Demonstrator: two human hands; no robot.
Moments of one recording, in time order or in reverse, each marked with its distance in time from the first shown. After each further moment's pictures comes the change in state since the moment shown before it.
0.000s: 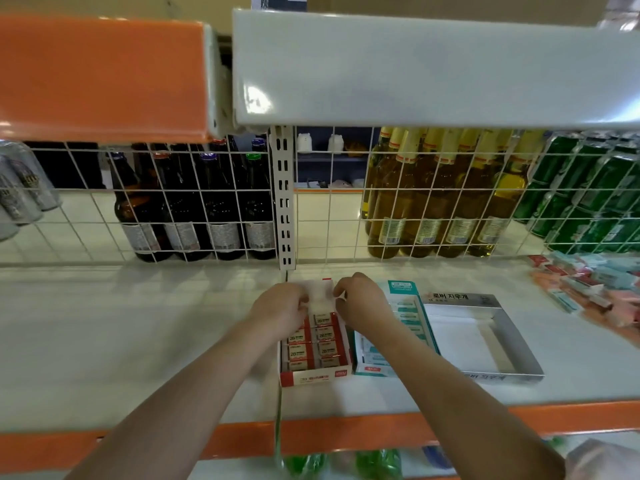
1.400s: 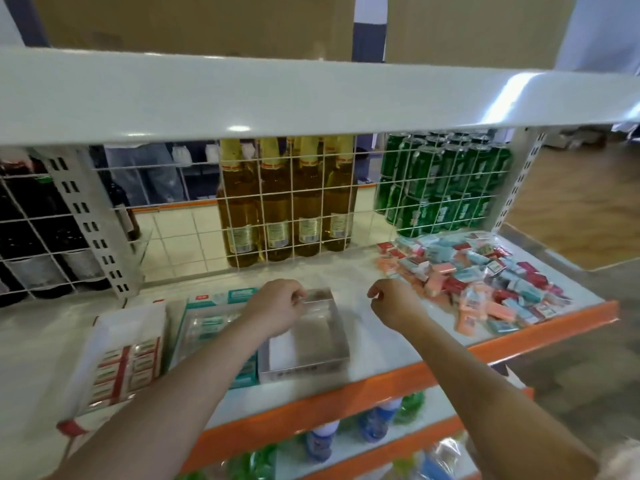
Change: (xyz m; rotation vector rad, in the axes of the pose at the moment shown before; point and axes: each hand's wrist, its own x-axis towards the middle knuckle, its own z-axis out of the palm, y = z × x) left_hand 0.038 0.236 0.076 -0.152 0.015 0.226; right_hand -0.057 0.280 -0.132 0.011 0.148 0.296
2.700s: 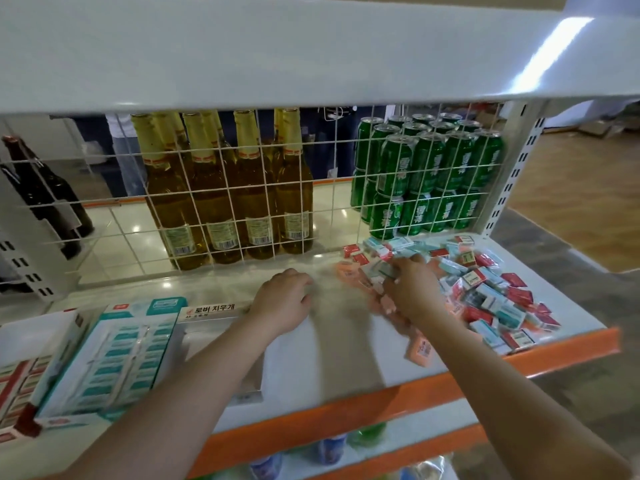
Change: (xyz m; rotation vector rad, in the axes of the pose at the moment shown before) left_hand 0.079 0.081 0.078 0.190 -0.028 0.020; right_hand 0.069 0.107 -0.055 -0.024 0.197 -0.067
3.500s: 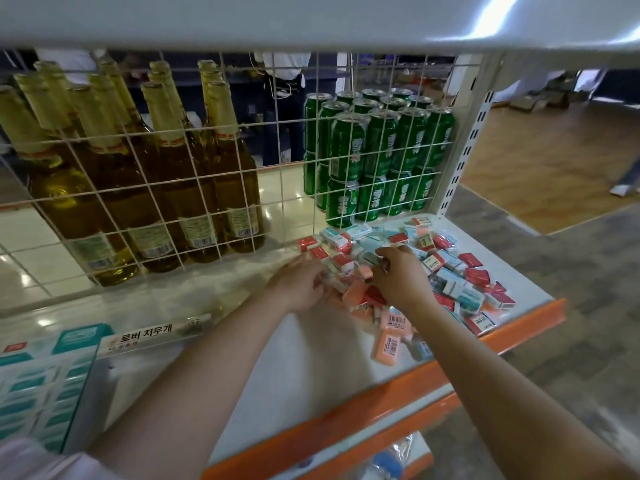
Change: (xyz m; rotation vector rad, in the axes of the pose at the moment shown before) left_hand 0.080 0.049 0.044 -0.042 -0.173 0.229; right_hand 0.011 0.029 -0.014 0.076 -0.006 0.119
